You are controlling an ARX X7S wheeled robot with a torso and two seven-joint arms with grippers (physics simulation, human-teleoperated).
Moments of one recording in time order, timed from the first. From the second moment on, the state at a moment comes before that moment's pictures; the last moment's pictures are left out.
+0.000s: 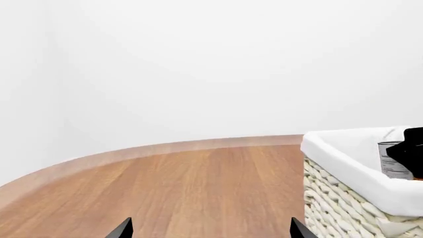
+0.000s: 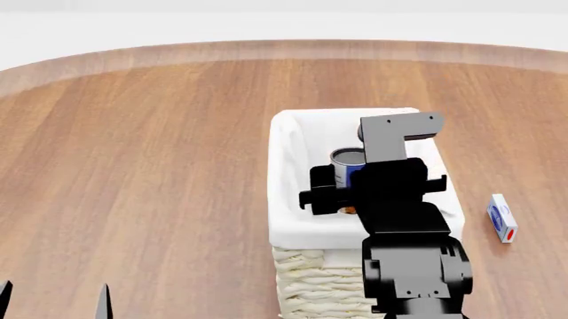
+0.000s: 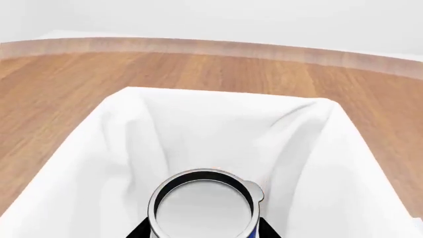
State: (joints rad) left arm 0.10 -0.35 0.30 0.47 -0.20 -0.14 -0.43; right arm 1.20 0.04 -0.09 1.31 0.03 0.23 -0.16
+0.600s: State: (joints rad) left arm 0.09 -0.35 0.31 0.47 -0.20 -0.13 -0.44; right arm 1.20 0.05 -0.04 1.31 0.02 0.11 -0.17
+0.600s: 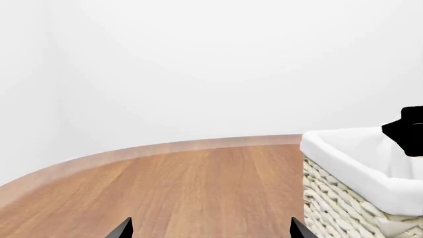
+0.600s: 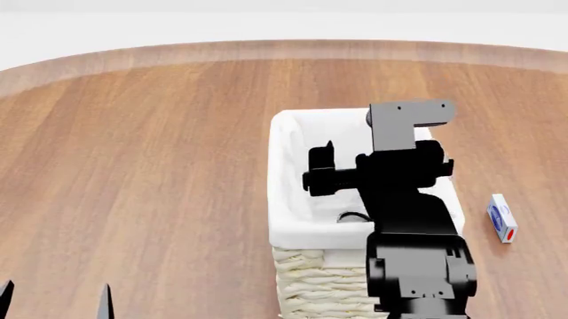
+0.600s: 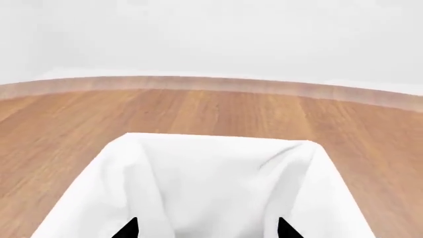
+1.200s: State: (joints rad) left arm 0.09 -0.36 0.31 0.47 -0.20 -0.14 -0.45; right arm 1.09 0.06 0.05 0.98 0.03 -0.04 -0.17
